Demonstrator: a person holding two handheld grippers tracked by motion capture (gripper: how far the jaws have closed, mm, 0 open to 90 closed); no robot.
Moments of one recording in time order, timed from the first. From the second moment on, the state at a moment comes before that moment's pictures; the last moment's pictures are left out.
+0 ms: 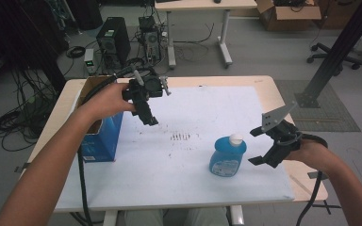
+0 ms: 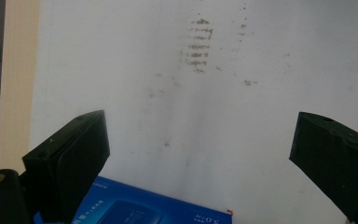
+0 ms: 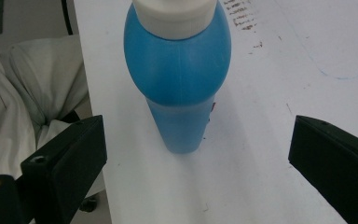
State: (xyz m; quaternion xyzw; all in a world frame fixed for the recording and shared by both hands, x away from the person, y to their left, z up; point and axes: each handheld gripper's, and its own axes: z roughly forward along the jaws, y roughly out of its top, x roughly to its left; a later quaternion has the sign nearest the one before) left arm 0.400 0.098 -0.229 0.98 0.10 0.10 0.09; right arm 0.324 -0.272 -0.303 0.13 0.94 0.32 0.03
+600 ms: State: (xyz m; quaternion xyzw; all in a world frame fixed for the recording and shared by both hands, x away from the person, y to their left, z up) left arm 0.400 0.095 -0.232 0.99 0.10 0.10 0.09; right arm 0.321 -0.283 -0.325 0.13 0.91 0.39 0.03
